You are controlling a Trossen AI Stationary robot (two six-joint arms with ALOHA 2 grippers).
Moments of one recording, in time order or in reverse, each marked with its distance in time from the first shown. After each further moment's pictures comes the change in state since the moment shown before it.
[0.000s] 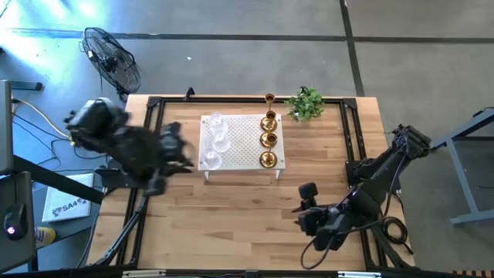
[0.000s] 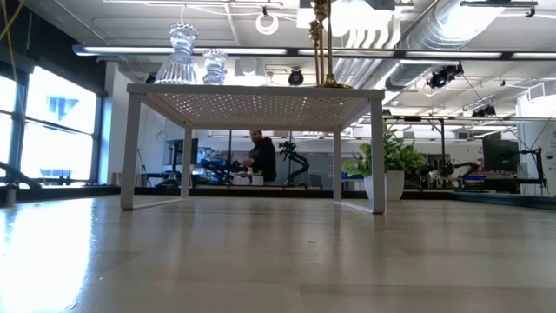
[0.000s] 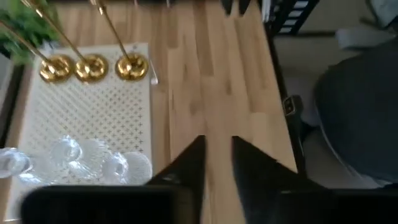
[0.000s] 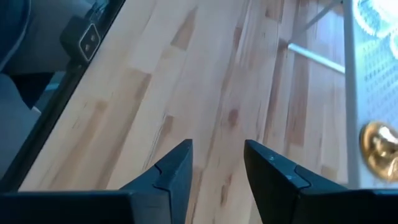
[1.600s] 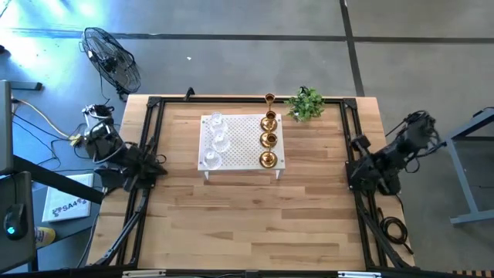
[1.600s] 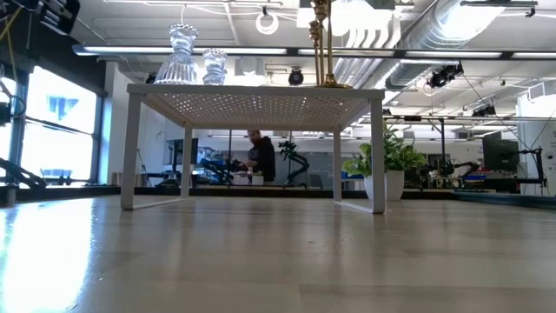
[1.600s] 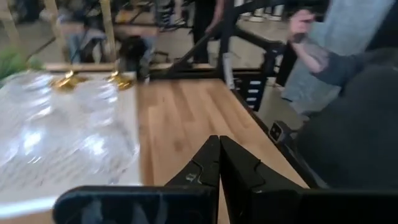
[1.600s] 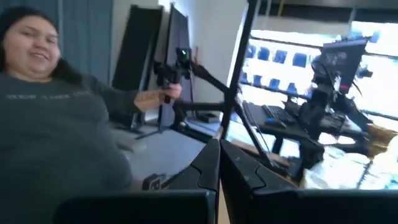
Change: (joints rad) left arm -0.506 -1.367 -1.680 0.930 -0.446 0.055; right arm -0.080 -1.315 -0.771 0.569 -0.346 -0.484
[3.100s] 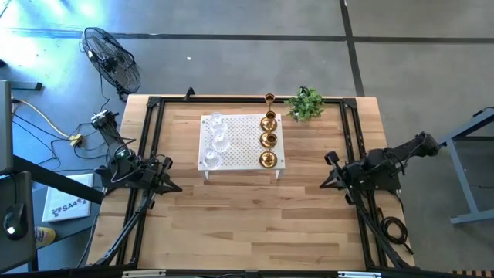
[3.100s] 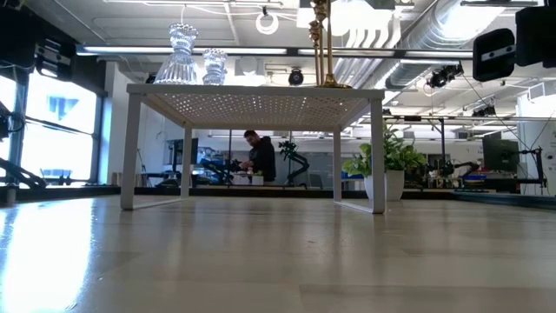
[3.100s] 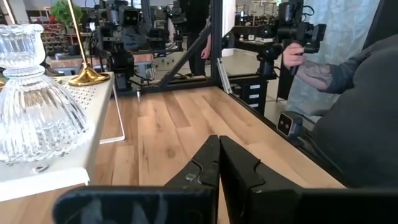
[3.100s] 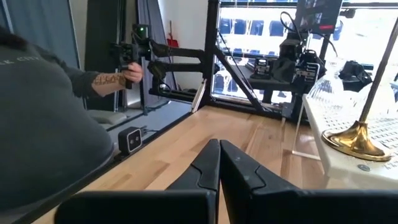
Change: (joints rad) left arm 0.001 -0.121 -0.527 0.584 0.009 0.236; right arm -0.319 -0.143 -0.553 0.358 -0.199 0.129
